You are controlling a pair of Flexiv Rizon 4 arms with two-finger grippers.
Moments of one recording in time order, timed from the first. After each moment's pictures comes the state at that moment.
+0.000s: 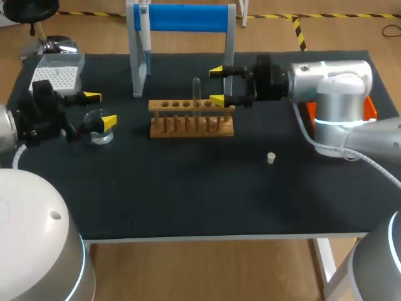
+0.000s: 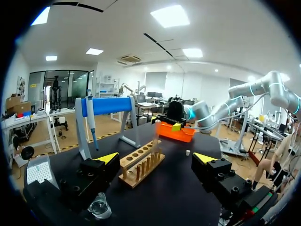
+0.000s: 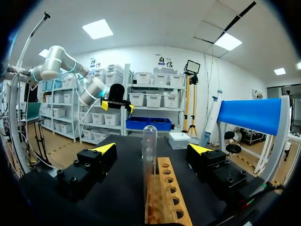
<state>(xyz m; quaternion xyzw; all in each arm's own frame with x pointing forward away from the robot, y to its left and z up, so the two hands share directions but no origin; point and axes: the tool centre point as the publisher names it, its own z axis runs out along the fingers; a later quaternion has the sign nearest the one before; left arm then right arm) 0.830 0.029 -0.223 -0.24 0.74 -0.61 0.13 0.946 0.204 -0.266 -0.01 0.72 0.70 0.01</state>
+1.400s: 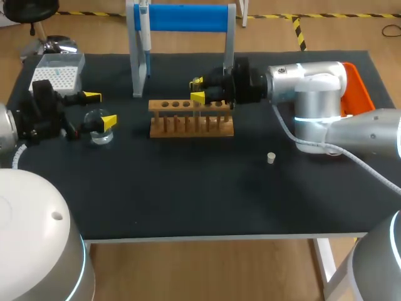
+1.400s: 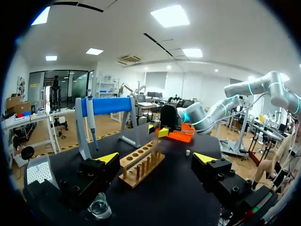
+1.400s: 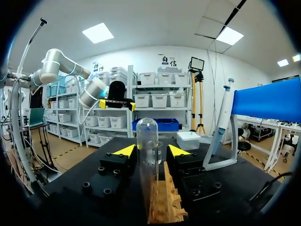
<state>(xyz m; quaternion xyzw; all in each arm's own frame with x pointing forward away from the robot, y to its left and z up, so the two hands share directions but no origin) 0.831 0.029 -0.223 -0.24 0.74 -0.61 0.13 0.946 0.250 -0.282 -0.02 0.71 0.70 -0.03</state>
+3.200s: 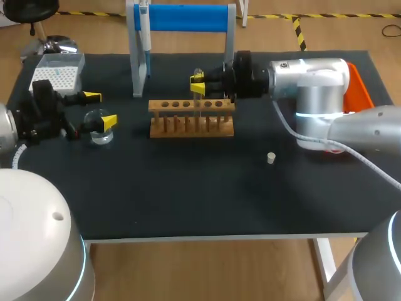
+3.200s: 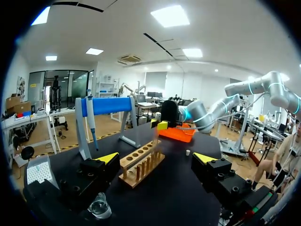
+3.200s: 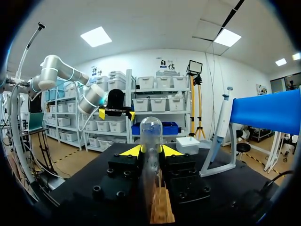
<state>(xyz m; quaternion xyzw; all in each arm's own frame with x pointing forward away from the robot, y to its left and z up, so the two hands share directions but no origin) 0.831 0.029 -0.223 -0.24 0.74 -0.61 0.13 0.945 0.249 -0.257 -0.01 0.70 0.71 -0.03</state>
